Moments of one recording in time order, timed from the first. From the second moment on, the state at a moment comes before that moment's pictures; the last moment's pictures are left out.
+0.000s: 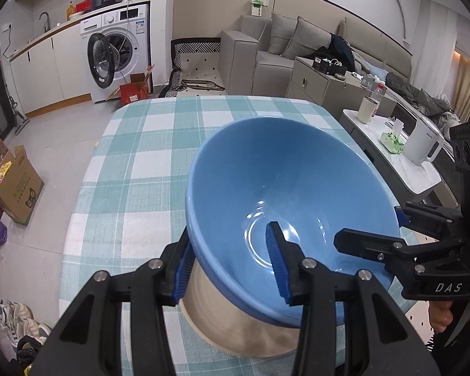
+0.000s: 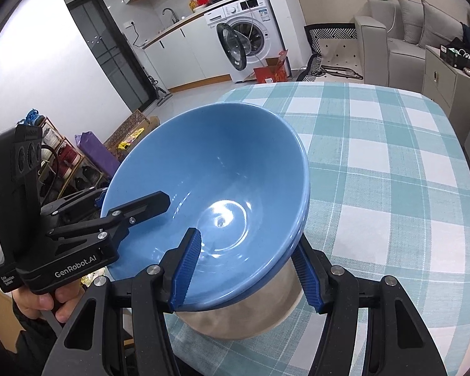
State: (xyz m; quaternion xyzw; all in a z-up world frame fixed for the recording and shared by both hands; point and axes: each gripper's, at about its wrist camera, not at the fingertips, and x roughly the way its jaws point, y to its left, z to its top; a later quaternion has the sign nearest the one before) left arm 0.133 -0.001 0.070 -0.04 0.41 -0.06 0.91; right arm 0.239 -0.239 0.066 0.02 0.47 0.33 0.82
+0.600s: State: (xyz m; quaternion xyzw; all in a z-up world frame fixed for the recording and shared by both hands) left arm 0.137 0.008 0.041 -0.05 0.43 -0.05 0.90; right arm 0.248 -0.220 0.037 0.00 0.48 0.33 0.81
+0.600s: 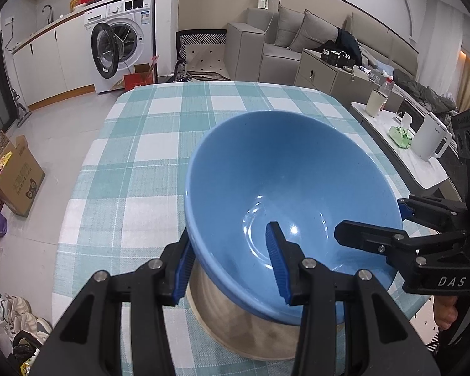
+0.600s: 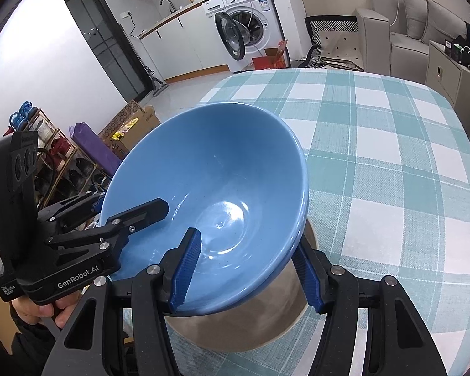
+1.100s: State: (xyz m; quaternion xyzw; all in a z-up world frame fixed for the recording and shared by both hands) left arm 0.140 0.009 0.031 -0.05 0.43 -0.04 0.90; right arm 0.247 -0.217 0.032 -0.01 0.48 0.33 0.81
